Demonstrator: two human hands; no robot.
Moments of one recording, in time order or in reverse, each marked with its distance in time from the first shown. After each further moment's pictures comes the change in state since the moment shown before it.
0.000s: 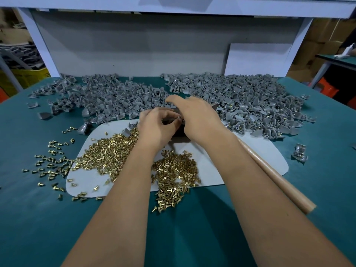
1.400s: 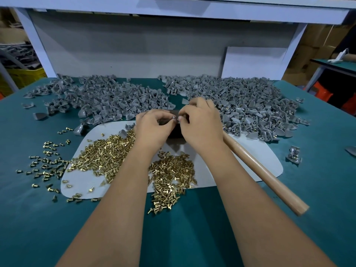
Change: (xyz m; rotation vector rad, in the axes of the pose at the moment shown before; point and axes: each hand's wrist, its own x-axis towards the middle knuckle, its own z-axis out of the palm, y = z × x) left_hand -0.001 -0.002 0.005 -0.136 0.096 -0.018; right_hand -0.010 0.012 0.021 -0.018 0.255 0.215
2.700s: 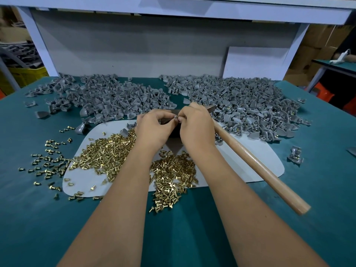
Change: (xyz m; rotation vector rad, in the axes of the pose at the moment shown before) left_hand -0.001 0.000 -0.001 -0.016 -0.015 -0.055; right_hand -0.003 -0.011 0.016 0.169 0.077 0.044
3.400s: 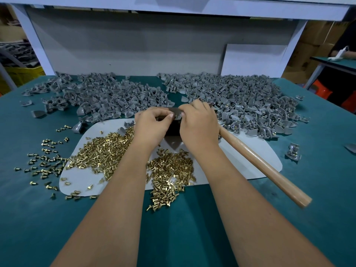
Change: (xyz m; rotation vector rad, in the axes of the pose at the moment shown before) left_hand -0.003 0.005 0.000 -0.032 -0.020 -0.031; right_hand -0.006 0.007 -0.003 -0.153 0.097 -0.064
